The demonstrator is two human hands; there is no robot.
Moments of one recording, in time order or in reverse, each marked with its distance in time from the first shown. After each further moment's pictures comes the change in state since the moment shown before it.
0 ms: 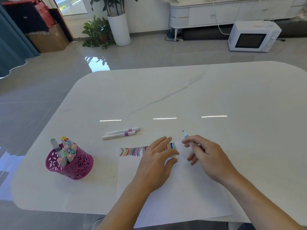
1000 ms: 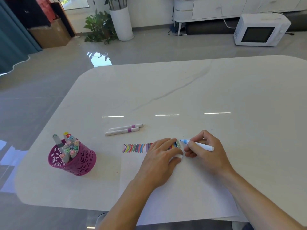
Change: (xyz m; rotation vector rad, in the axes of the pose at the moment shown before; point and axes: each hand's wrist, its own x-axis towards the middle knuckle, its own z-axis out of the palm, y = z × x) left_hand 0.001 -0.010 0.004 0.058 -0.094 0.039; right_hand 0.014 0.020 0.019 0.266 0.090 0.120
